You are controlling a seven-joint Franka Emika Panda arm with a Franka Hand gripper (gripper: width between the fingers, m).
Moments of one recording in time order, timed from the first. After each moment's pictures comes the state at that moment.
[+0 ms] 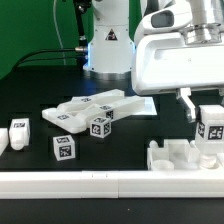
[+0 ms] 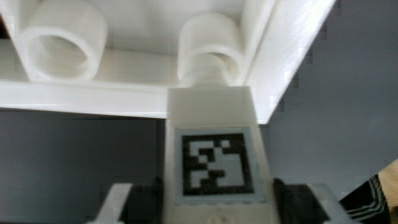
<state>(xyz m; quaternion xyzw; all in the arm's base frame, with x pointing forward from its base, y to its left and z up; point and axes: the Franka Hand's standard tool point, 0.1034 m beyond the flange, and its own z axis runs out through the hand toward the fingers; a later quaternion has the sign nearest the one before) 0.638 0.112 0.094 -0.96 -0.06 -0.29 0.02</state>
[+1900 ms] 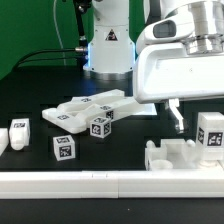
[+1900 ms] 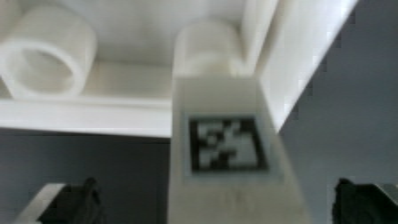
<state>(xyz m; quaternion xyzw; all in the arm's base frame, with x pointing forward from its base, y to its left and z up) 0.654 0.112 0.084 -0.97 -0.04 -0.25 0.03</state>
